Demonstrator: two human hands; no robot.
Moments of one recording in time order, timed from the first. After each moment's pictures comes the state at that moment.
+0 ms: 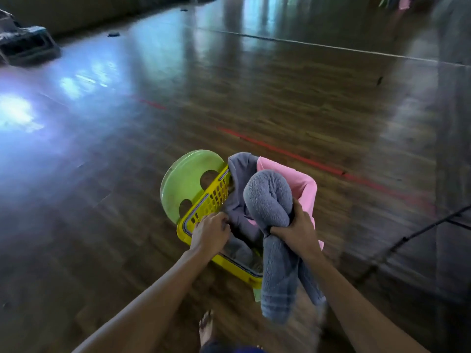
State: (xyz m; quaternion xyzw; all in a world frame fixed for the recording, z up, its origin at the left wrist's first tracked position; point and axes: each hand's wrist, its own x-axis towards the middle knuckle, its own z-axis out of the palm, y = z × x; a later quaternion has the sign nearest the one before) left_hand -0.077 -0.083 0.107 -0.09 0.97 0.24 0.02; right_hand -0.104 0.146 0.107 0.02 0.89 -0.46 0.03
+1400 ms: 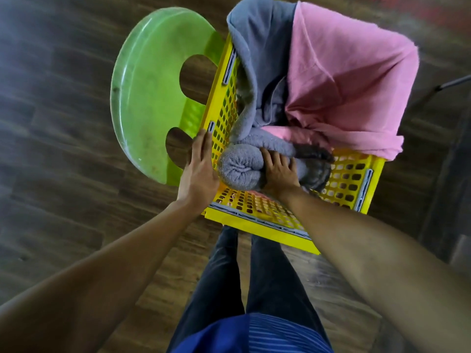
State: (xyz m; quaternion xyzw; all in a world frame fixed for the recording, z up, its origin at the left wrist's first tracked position) left_hand -0.222 -0.237 -0.083 0.03 0.95 0.24 0.19; right_hand -0.207 -0.027 -0.169 -0.03 0.95 -0.08 0.31
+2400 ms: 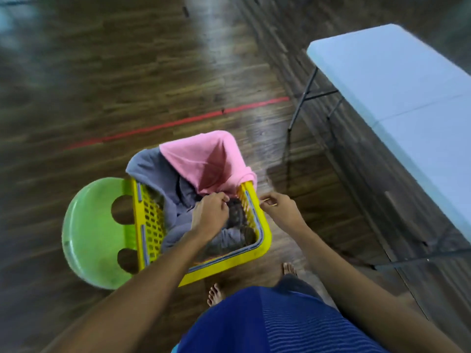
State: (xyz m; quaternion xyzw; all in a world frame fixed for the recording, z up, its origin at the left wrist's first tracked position) left_hand -0.190 -0.058 0.052 0.30 0.91 0.22 0.16; right_hand -0.062 0.093 0.059 0.39 0.80 -0.46 0.01
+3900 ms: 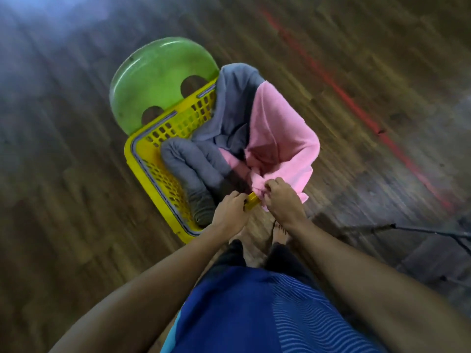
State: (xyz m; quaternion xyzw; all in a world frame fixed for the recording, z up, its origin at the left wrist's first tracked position) left_hand -0.154 0.115 -0.045 -0.19 0.91 0.32 0.17; right_hand -0.253 0.246 -0.046 -0.24 0.92 -0.16 0.26
